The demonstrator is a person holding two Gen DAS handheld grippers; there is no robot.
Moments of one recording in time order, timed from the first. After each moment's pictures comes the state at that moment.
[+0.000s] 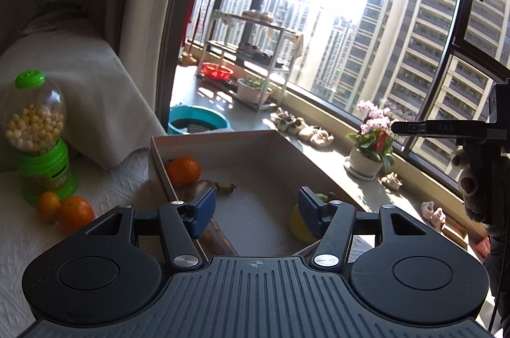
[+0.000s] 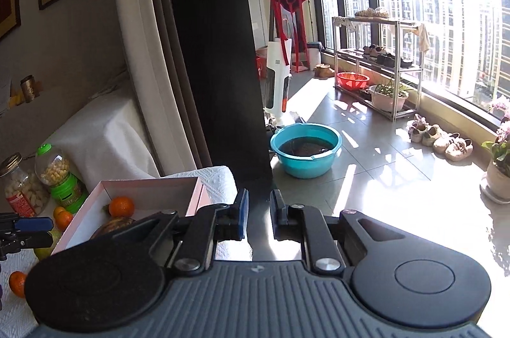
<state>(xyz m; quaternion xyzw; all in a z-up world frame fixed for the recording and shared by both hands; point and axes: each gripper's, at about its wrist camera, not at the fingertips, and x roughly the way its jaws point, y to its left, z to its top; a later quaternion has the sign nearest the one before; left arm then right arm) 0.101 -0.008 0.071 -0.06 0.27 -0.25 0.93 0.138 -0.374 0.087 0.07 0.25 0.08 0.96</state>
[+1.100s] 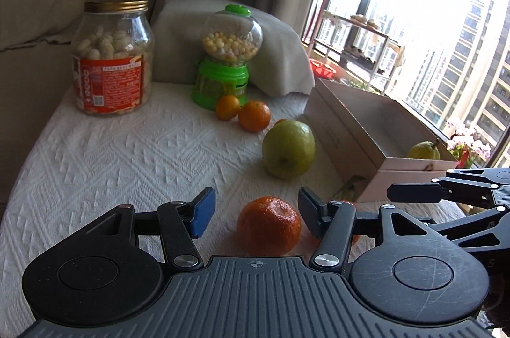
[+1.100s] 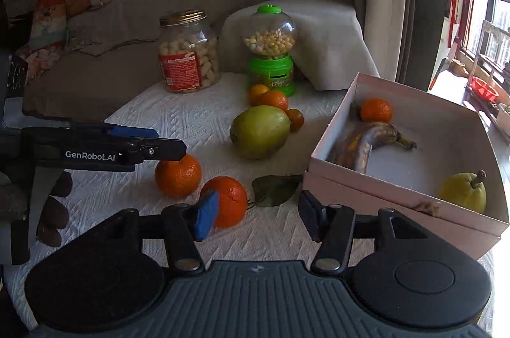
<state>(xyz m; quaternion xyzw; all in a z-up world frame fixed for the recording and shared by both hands) -0.001 0.112 0.028 -0.10 0.30 -0.06 0.95 0.042 -0.095 0.025 -0.08 0.32 0.32 0.89</state>
